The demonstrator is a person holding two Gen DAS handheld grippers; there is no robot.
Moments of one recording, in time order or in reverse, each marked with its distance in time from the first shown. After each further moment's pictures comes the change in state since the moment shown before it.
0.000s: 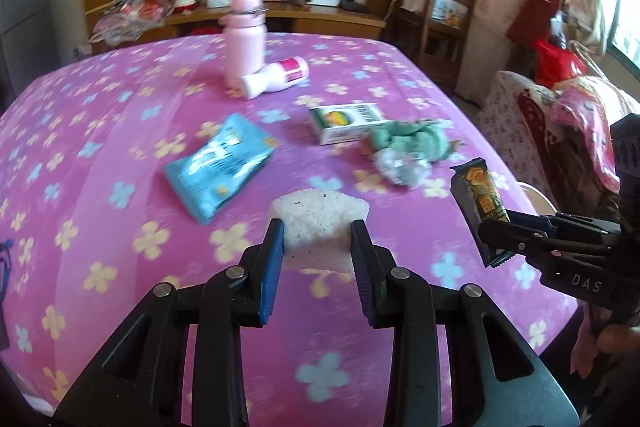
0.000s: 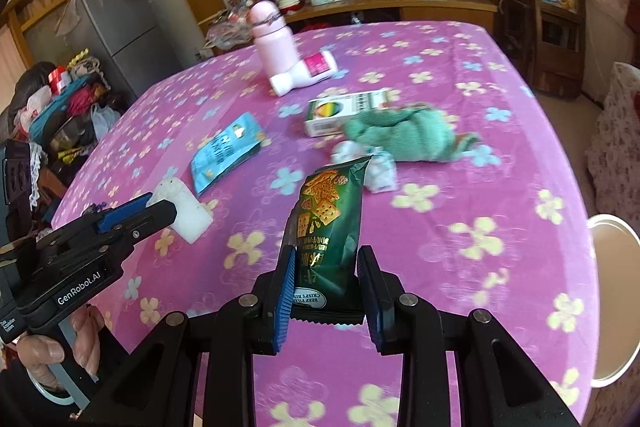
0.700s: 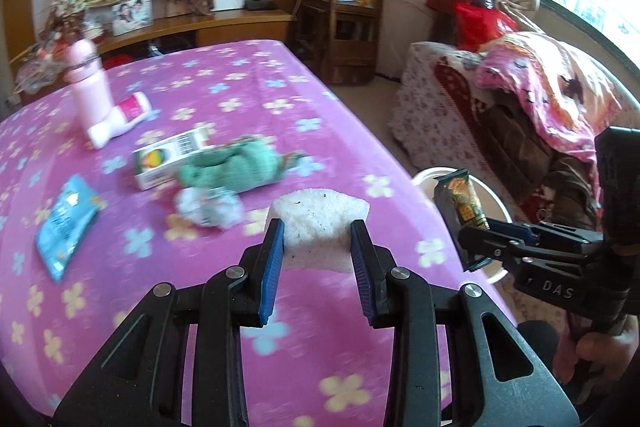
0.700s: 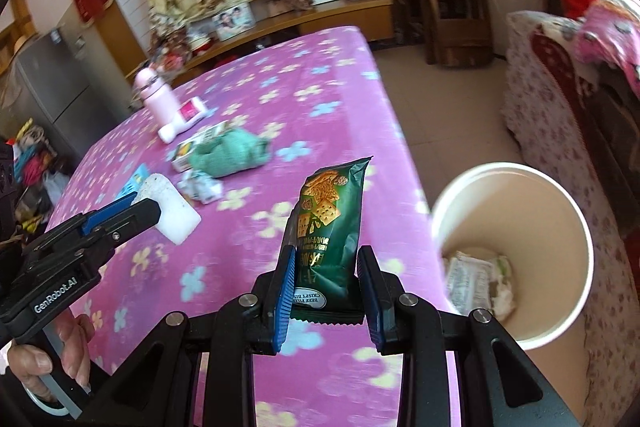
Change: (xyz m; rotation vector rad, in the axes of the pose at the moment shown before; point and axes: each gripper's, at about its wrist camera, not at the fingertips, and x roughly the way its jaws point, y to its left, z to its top) left arm 0.036 -0.165 0.028 0.181 0.021 -0.198; right arm -0.079 -0.146 -0.037 0.229 -0.070 -0.168
